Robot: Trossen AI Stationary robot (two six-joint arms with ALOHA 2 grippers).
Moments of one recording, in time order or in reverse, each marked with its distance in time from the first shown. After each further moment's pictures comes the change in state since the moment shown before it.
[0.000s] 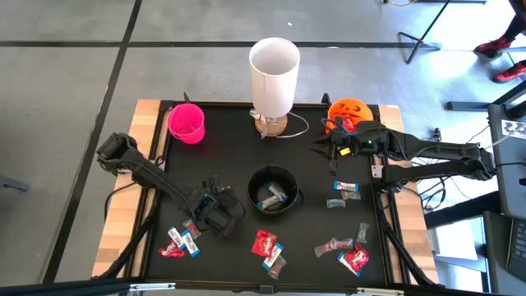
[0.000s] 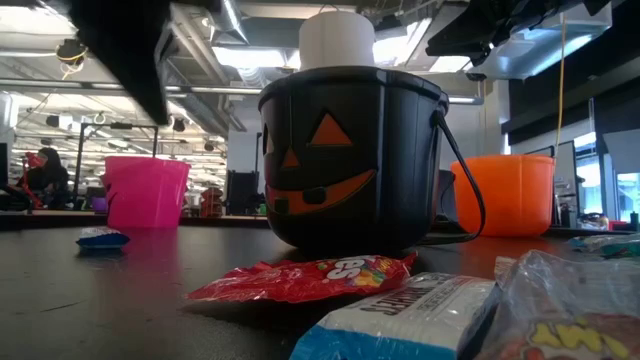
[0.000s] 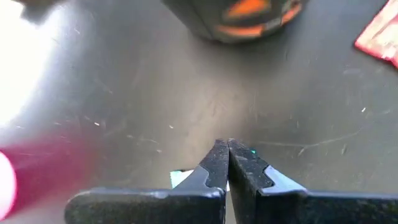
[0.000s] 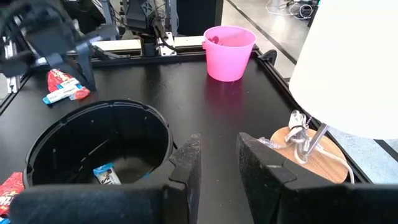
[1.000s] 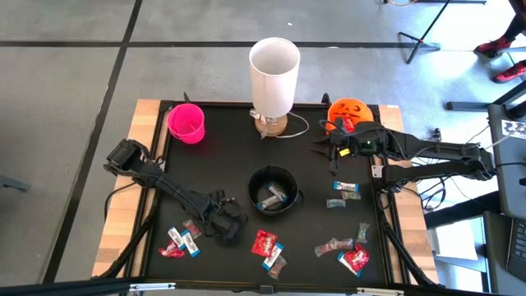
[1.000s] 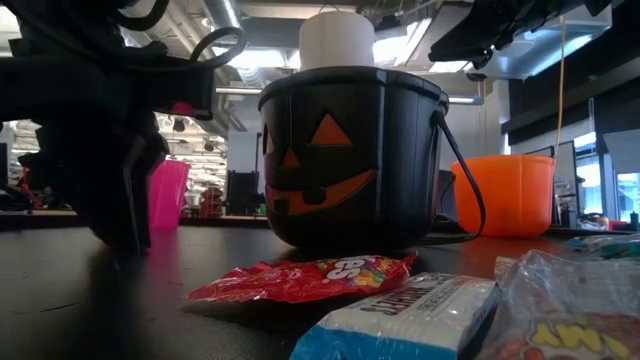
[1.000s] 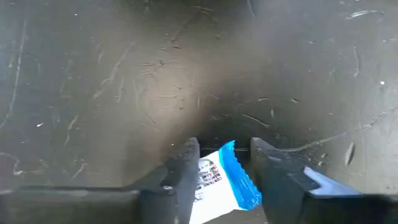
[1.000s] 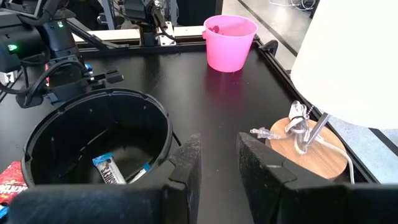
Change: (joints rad) left arm 0.003 0.131 -0.276 0.466 0.189 -0.007; right arm 0.000 0.000 0.001 -0.037 0.000 -0.003
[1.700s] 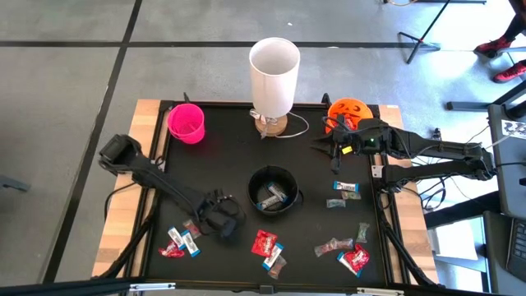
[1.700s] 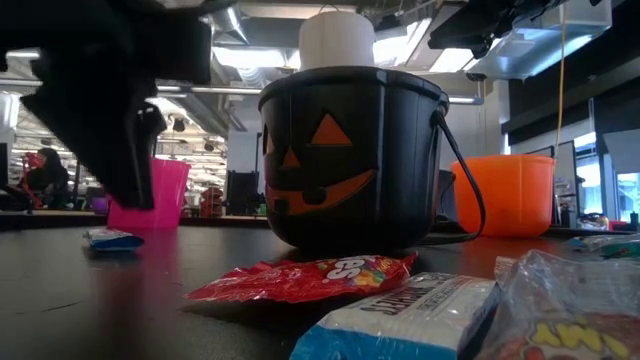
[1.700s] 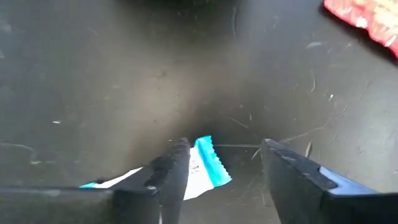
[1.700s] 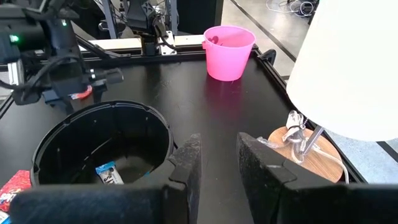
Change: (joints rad) left arm 0.002 -0.096 -0.003 0.008 -0.006 -0.026; right arm 0.000 0.000 0.054 -0.033 0.000 0.000
